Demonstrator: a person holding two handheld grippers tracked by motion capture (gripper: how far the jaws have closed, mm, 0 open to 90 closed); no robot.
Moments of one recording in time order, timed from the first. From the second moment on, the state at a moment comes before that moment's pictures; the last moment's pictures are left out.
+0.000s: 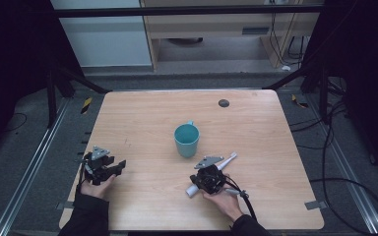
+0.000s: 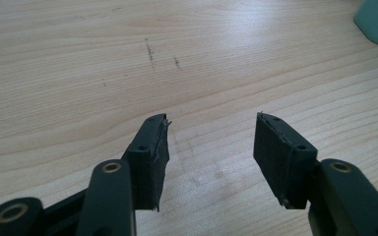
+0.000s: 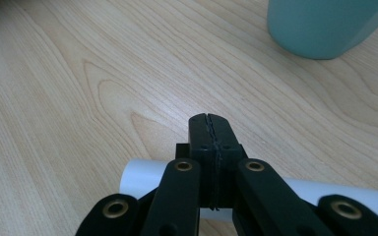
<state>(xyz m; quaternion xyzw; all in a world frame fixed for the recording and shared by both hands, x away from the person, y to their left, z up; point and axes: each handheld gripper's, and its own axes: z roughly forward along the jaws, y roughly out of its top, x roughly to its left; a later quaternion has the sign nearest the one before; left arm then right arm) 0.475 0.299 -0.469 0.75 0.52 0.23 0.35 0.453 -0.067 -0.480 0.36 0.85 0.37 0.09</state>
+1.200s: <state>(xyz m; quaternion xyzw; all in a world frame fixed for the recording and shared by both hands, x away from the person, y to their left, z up) 0.474 0.299 -0.469 0.75 0.52 0.23 0.35 0.445 -0.079 -0.484 0.36 0.86 0.35 0.09</state>
